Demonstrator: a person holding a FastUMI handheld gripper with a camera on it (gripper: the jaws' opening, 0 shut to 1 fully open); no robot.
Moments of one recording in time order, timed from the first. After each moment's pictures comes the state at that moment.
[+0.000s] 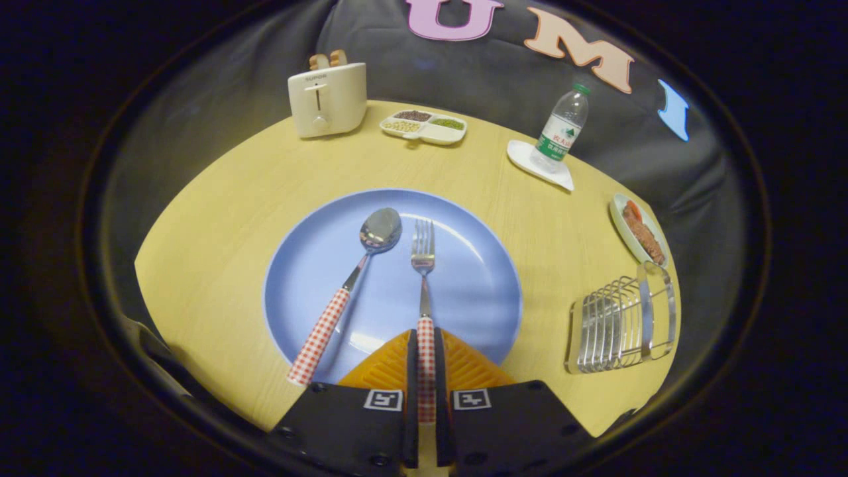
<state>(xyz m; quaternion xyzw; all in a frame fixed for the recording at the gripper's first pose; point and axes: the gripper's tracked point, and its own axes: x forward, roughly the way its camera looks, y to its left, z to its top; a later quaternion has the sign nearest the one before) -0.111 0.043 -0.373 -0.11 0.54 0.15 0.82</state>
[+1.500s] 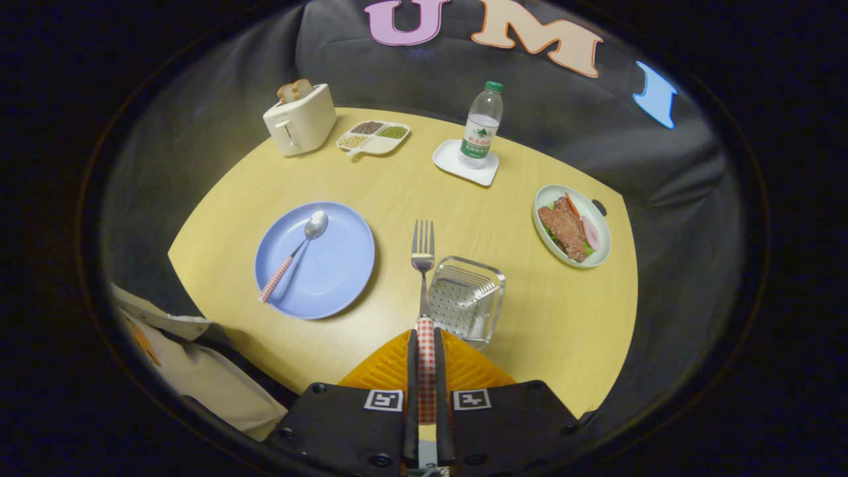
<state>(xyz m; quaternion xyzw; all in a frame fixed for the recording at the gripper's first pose) -0.081 -0.133 -0.258 -0.12 0.58 0.18 0.79</state>
